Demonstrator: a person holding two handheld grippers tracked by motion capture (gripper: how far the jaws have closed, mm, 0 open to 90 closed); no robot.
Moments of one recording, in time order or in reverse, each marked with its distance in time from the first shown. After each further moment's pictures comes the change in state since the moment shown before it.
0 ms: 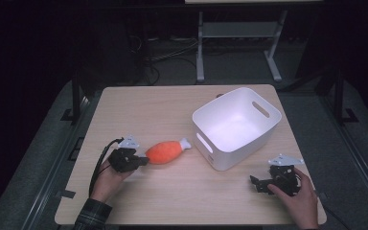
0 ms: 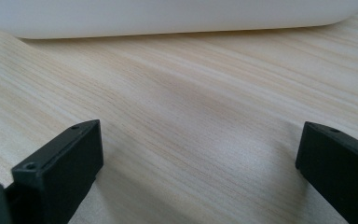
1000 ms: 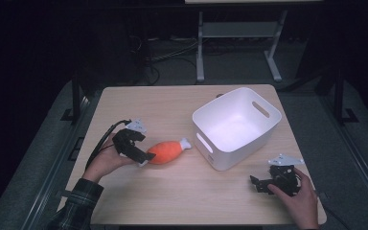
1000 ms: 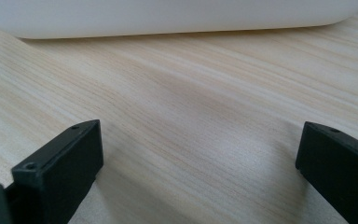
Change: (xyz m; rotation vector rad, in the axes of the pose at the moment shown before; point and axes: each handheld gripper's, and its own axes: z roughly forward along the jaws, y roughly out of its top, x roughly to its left) left arm 0.017 0.062 -0.006 0.093 -0.028 0.169; right arm 0.000 0.000 0.000 0.000 0.000 0.000
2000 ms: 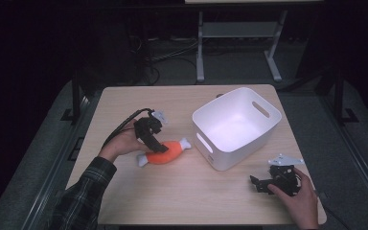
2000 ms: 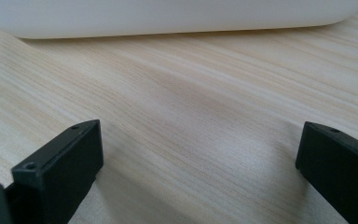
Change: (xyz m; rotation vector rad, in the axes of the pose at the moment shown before) left arm 0.013 0.054 0.044 0.168 -0.098 0.119; right arm 0.000 0.000 0.000 0.000 0.000 -0.001
